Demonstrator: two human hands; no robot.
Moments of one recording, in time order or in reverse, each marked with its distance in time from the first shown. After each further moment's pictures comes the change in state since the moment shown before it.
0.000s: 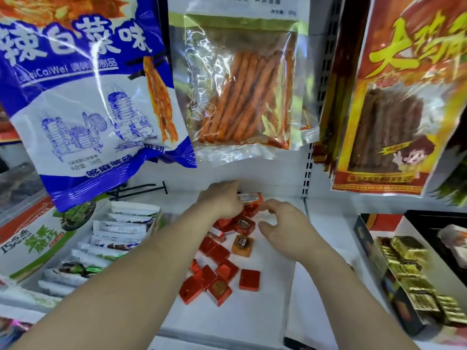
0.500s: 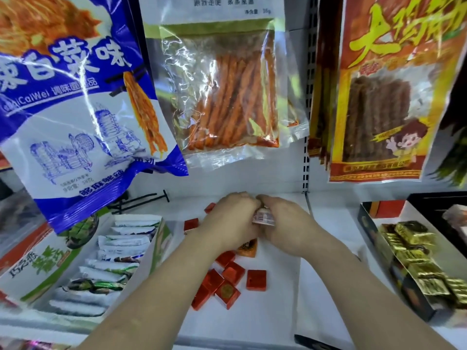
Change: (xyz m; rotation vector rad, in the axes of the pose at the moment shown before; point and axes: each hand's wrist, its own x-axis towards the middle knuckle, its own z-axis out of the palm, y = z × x) left_hand -0.055 0.022 -0.002 0.113 0.128 0.430; right_hand 0.003 -0.002 0.000 -0.096 0.019 -0.116
